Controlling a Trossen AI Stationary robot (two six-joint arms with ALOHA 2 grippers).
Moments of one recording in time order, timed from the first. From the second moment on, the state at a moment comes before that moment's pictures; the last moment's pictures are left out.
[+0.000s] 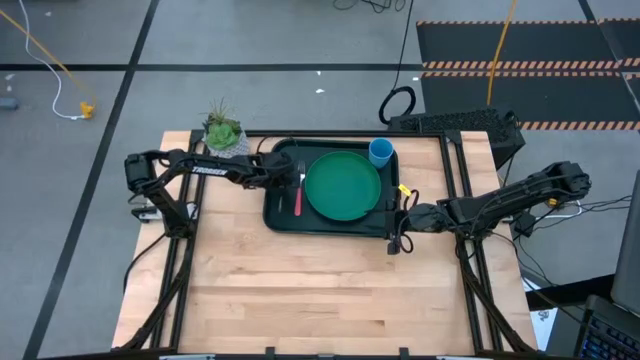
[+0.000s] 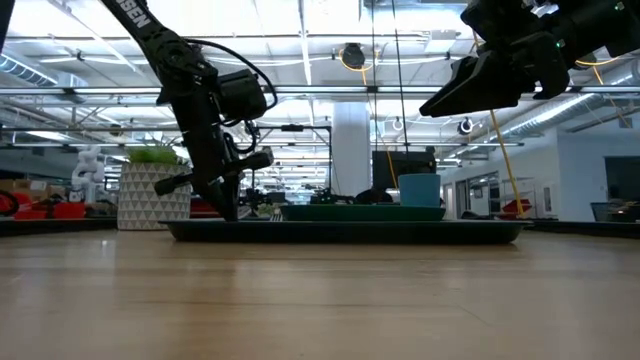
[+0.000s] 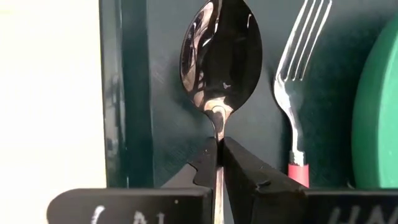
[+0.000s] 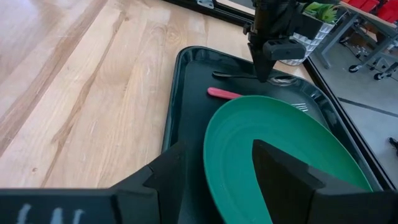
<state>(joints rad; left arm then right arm) 0.39 1.66 0.86 -0.34 -0.18 -1.08 0.21 1.06 0.45 0.12 0.36 -0.16</state>
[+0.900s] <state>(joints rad) 0.39 1.66 0.86 -0.34 -0.23 -1.10 0.21 1.06 0.45 0.12 0.36 -0.15</state>
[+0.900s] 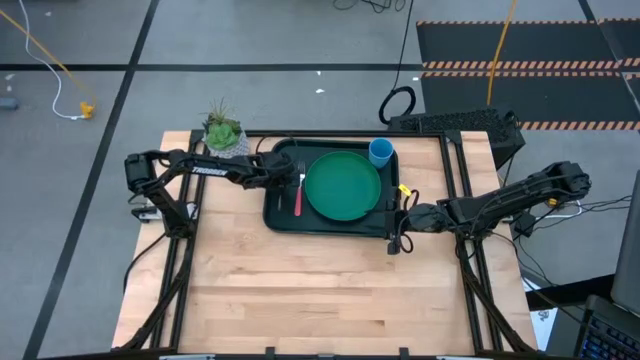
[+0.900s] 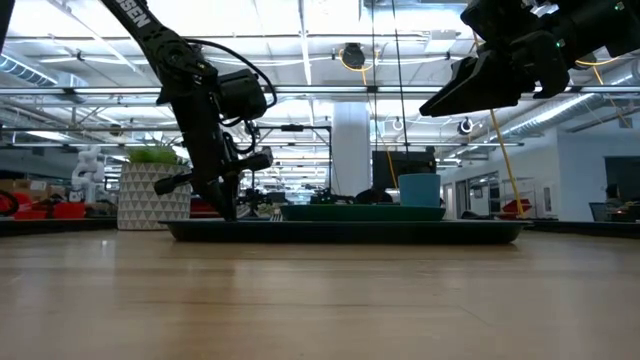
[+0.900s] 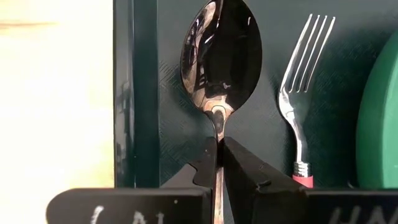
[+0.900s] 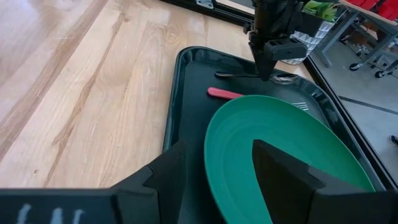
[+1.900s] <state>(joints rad) 0.36 1.63 0.86 -0.28 -0.26 -1.10 0.21 1.06 0.45 0.12 0.36 -0.15</state>
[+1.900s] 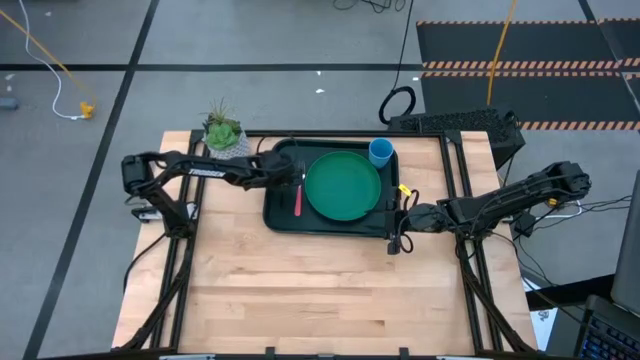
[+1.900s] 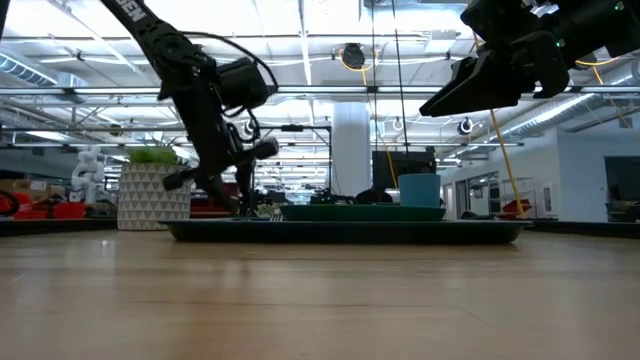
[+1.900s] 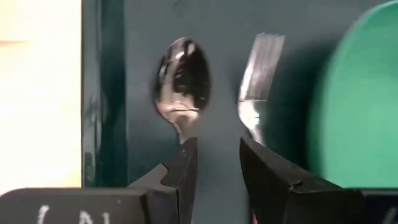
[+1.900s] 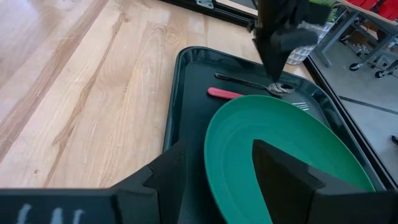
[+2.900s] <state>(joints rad) -0.01 1.19 0.86 -0.21 -0.39 -0.35 0.21 0.84 0.45 0.17 0.36 -0.12</state>
